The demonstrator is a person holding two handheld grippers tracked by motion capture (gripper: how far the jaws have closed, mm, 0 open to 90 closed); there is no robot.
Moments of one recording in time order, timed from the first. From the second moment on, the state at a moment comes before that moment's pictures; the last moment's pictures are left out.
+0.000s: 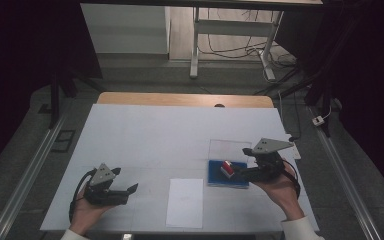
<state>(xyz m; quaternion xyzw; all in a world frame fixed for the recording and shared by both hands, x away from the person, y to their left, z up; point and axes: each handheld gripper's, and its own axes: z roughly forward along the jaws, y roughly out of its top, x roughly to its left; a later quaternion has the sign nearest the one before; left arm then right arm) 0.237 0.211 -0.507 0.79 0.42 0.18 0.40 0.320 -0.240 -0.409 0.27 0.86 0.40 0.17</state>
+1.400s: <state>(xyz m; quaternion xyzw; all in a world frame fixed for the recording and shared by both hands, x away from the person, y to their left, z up) 0.238 0.210 -0.515 0.80 0.42 0.16 0.39 0.354 -0.215 -0.462 0.31 0.89 0.30 0.14</state>
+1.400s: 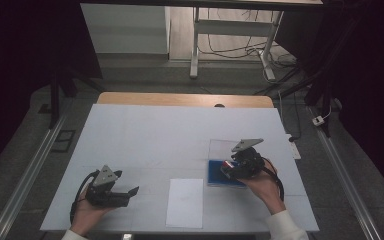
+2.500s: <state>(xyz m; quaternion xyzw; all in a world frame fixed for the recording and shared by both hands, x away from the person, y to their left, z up) 0.237 0.209 -0.518 0.81 0.42 0.17 0.38 0.356 -0.209 -0.472 0.31 0.90 0.28 0.14</state>
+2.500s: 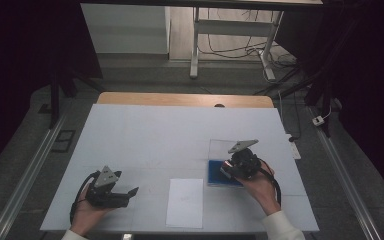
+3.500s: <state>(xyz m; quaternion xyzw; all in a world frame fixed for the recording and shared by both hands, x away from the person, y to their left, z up) 0.239 0.209 -0.519 0.81 0.42 0.17 0.37 0.331 -0.202 -0.422 0.22 0.90 0.33 0.16</state>
